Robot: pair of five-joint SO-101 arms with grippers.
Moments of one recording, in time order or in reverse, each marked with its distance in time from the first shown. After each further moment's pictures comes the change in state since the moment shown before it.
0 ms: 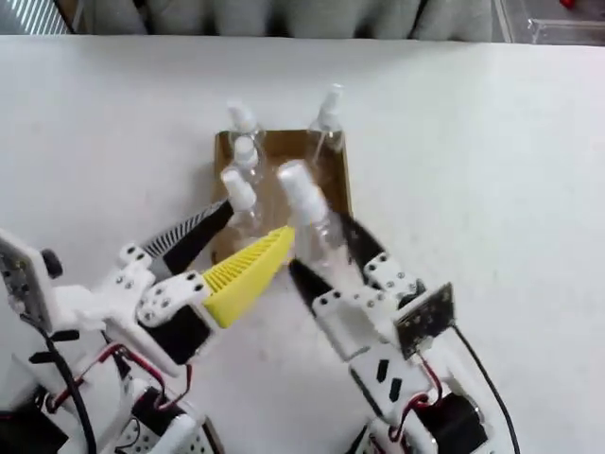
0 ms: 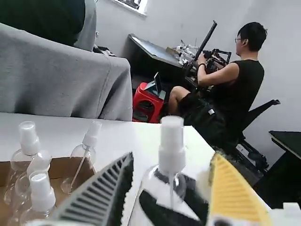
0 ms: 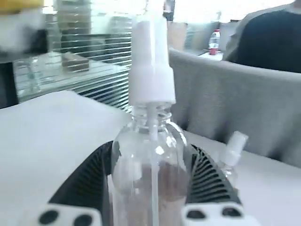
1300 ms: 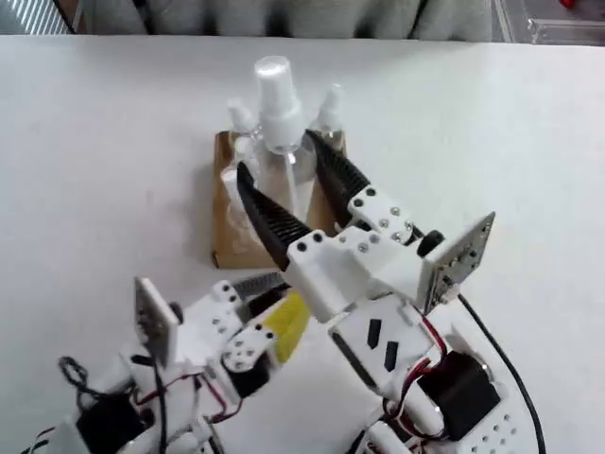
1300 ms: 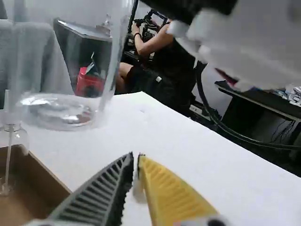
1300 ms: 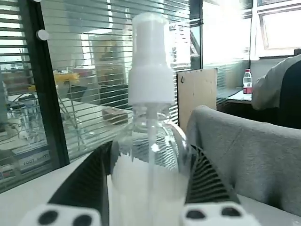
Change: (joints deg) left arm 18.0 -23.2 40.2 -19.0 -9.3; right arm -9.7 34.4 -32.9 -9.1 -7.4
